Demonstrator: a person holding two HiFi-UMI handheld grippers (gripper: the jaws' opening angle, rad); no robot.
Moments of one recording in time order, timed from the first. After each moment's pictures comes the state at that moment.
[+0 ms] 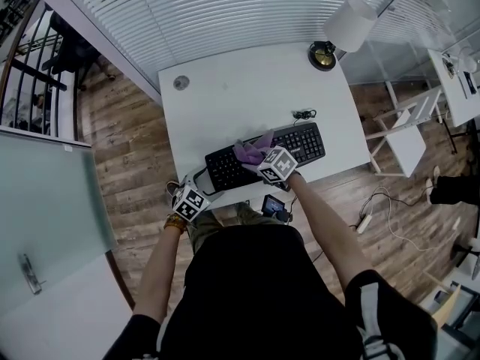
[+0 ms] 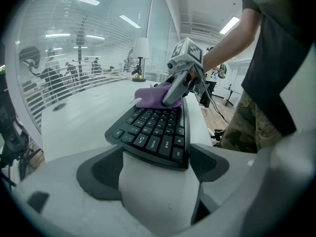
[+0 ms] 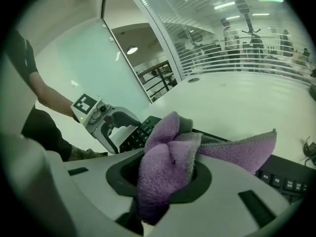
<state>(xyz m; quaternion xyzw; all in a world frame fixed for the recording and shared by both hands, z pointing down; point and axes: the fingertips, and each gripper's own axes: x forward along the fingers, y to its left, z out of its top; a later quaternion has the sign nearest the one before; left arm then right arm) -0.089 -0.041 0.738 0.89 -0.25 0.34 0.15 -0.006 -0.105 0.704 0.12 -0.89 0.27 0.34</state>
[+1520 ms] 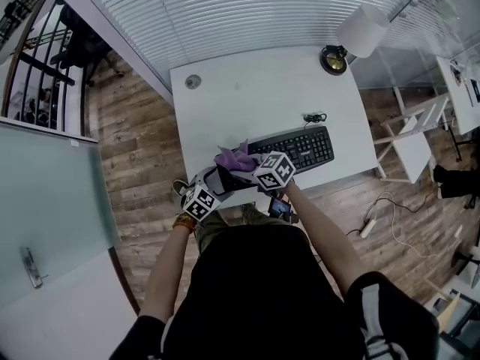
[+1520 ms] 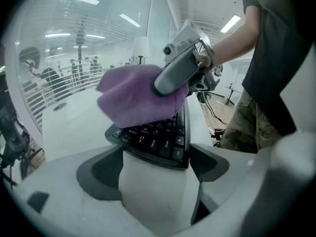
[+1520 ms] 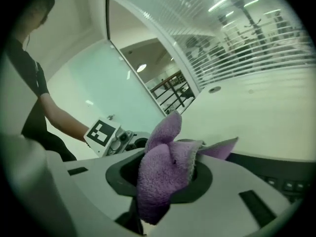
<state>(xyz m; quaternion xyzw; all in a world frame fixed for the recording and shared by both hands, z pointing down) -0.089 -0.041 0.740 0.89 -0.25 0.35 0.16 -0.079 -0.083 0.658 0.06 -0.92 0.32 0.24</state>
